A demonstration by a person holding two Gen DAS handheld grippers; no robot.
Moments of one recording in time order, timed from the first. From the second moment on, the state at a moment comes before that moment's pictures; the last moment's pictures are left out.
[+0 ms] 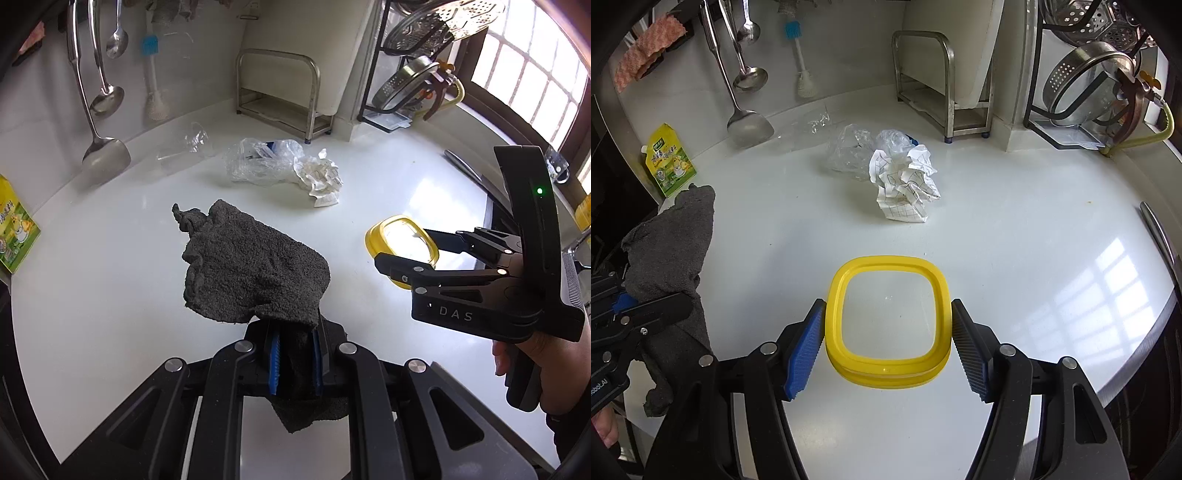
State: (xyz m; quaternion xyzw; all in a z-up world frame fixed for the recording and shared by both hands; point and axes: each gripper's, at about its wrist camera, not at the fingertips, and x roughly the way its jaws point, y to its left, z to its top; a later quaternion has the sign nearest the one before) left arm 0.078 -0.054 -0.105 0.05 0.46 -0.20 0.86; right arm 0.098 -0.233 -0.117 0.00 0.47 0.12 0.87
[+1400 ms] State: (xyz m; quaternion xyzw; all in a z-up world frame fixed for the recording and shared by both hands) left arm -0.124 -0.095 -0.136 0.21 0.53 -0.41 0.71; right arm -0.184 -0.244 -0.145 0.03 0.55 0.11 0.83
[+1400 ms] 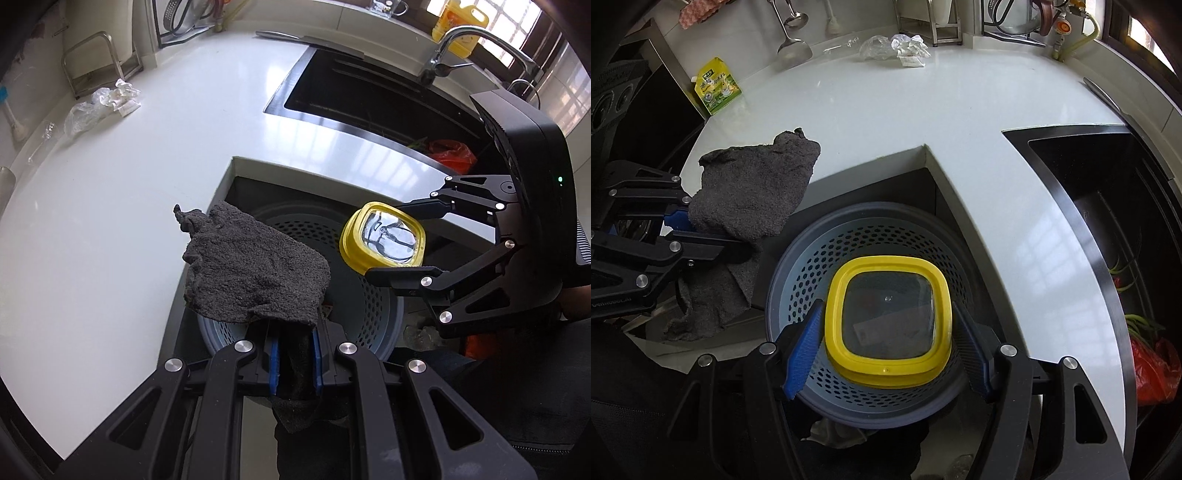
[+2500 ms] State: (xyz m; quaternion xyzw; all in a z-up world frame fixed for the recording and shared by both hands) left arm -0.125 -0.112 -0.189 0.22 0.58 -0.40 0.68; right arm -0.193 -0.240 -0.184 0.03 0.58 0.12 0.81
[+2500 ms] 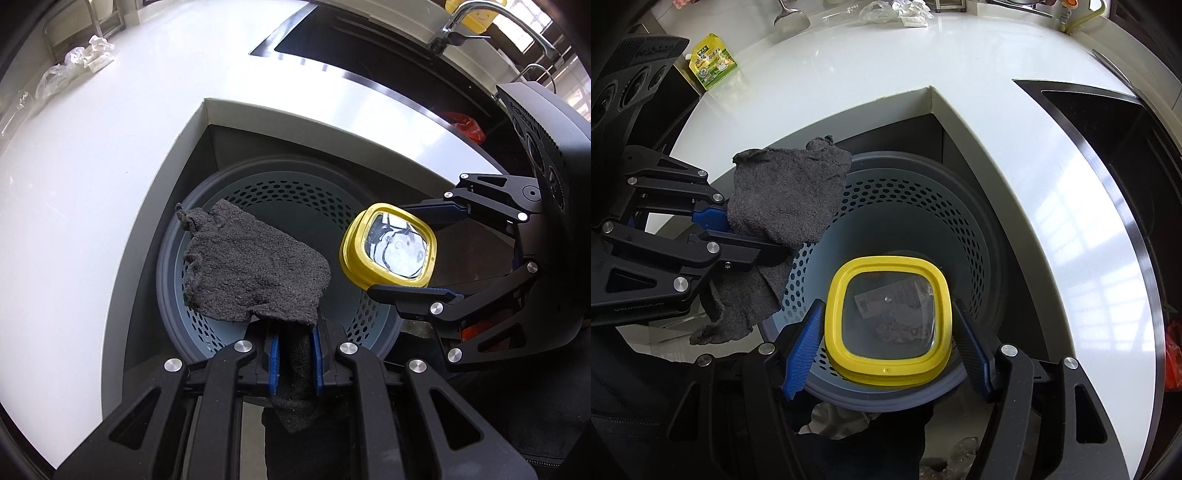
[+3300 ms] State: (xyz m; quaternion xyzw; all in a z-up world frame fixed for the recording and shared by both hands) left arm -0.121 -0.113 -0.182 0.20 0.57 -0.38 0.70; right arm -0.184 -0.238 -0.190 0.03 0.59 0.12 0.80
